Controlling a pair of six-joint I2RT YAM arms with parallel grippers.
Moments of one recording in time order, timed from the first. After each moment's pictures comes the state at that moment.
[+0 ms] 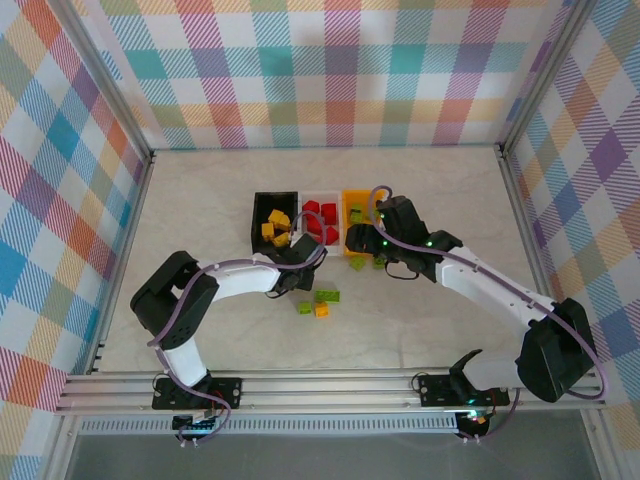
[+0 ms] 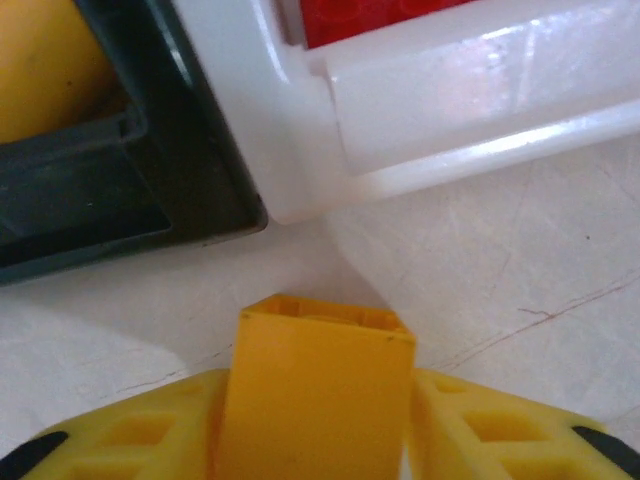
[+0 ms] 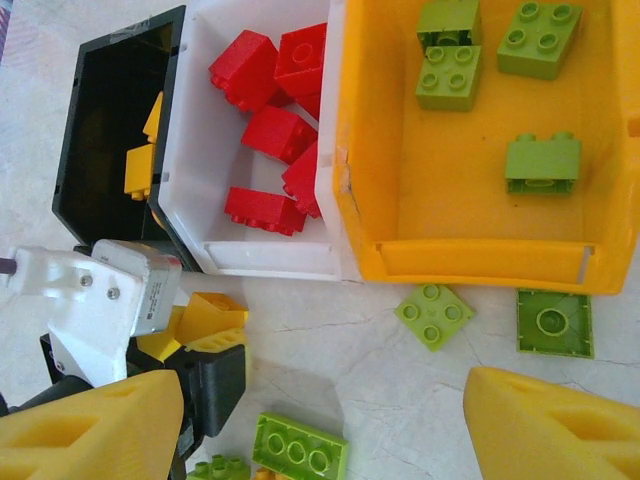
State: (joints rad) left arm -0.76 1.74 0.95 -0.34 -0.34 -0.45; right arm 0.62 1.32 0.99 -0.44 -0.03 0.66
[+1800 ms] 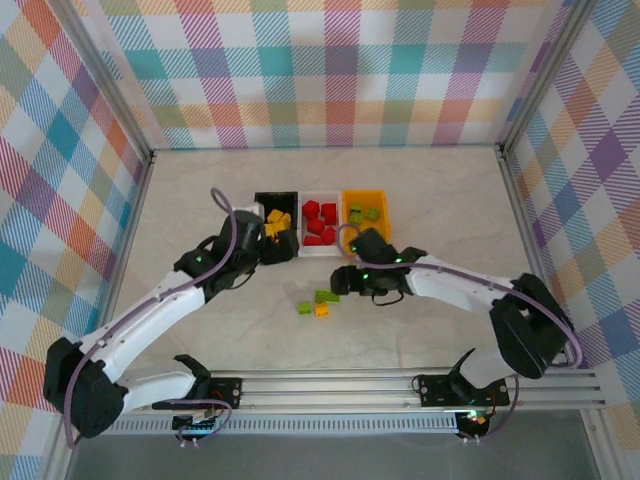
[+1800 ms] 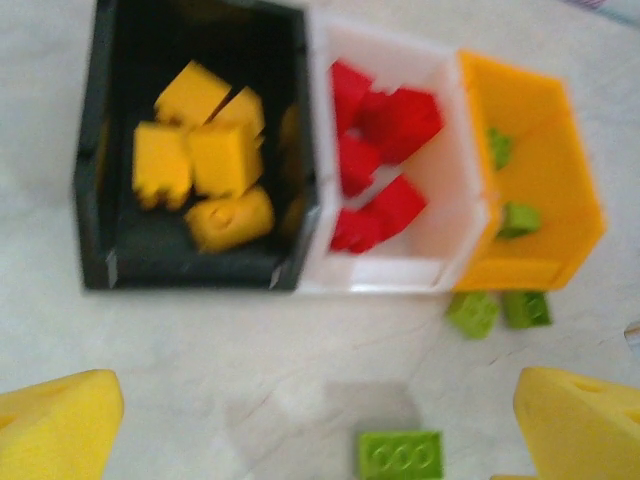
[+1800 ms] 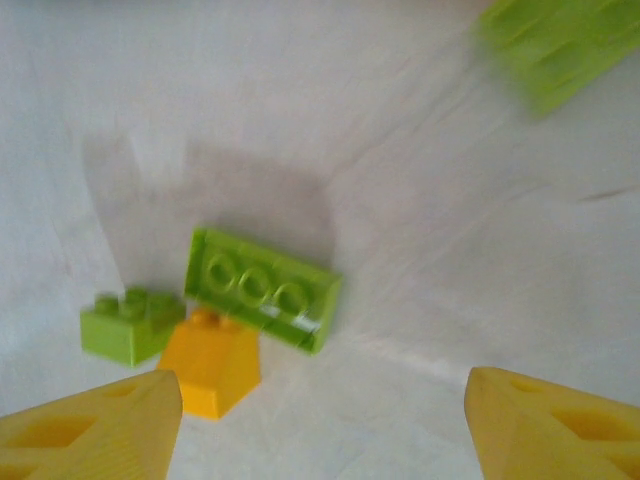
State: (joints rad) left arm -0.60 1.11 0.86 -0.50 -0.14 -0.65; right arm 0.81 1.51 0.90 -0.47 -0.16 0.65
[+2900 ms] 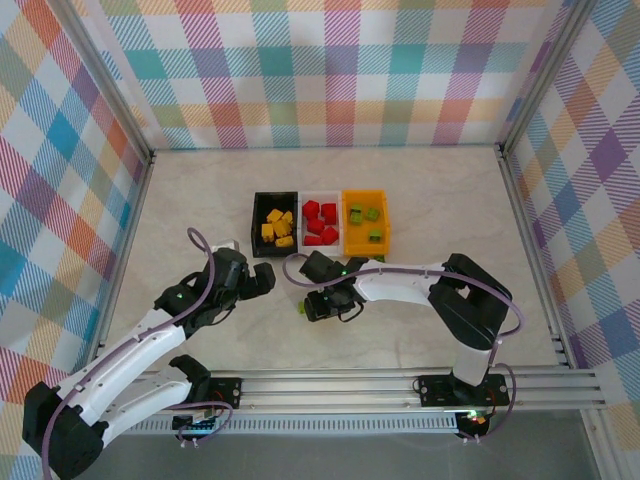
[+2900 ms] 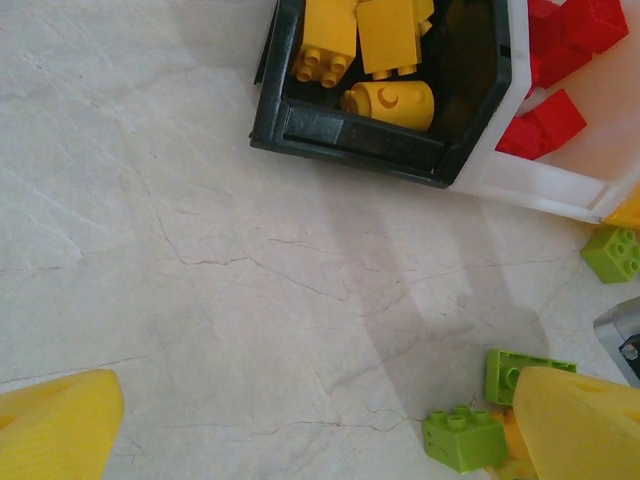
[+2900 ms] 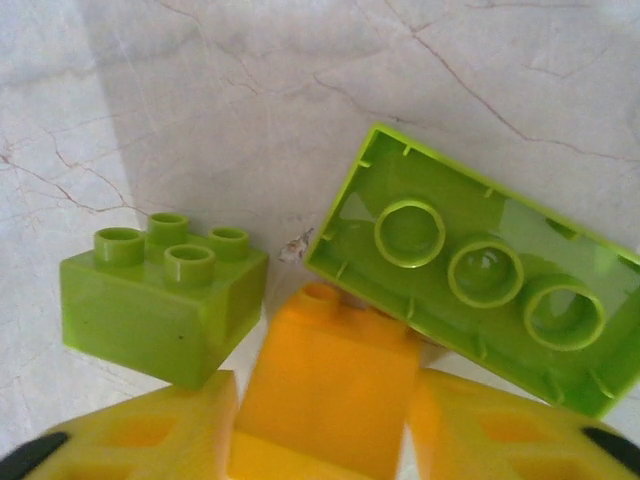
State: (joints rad) left arm -0.60 0.87 0.64 -0.62 -0.23 -0.74; right arm 1.01 1.79 1.09 -0.54 -0.09 0.62
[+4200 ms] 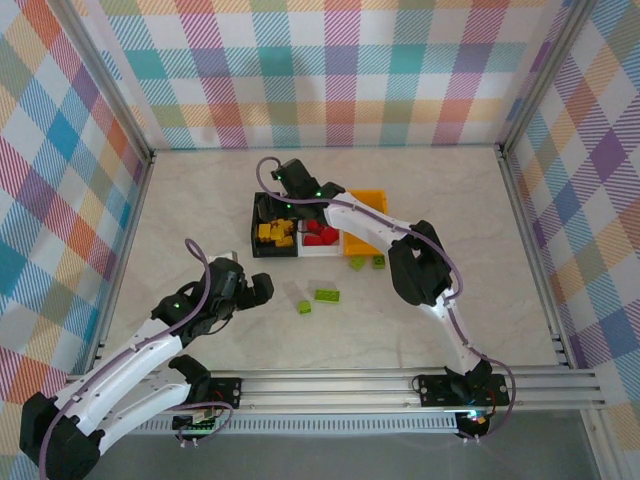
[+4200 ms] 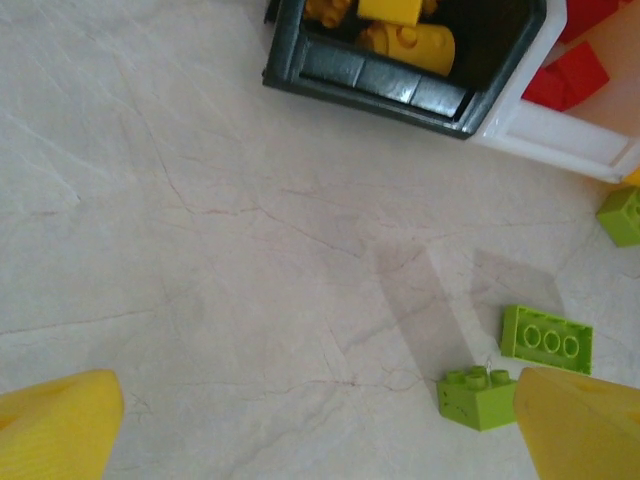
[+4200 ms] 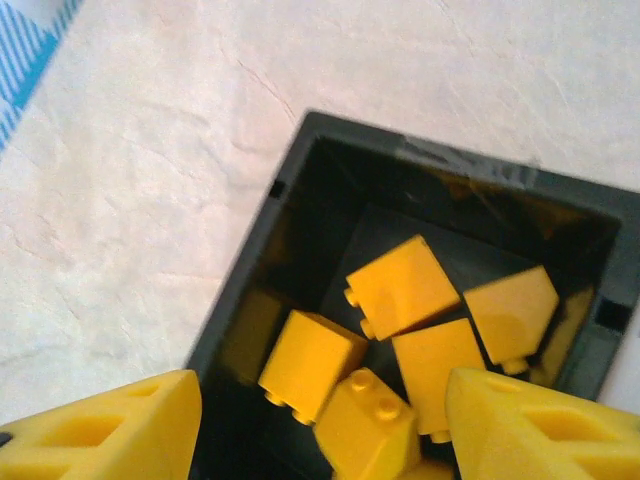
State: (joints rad) left arm -0.60 0.80 0.56 -0.63 -0.17 -0.76; right arm 0.79 2.28 2.01 -0.47 -0.08 0.44
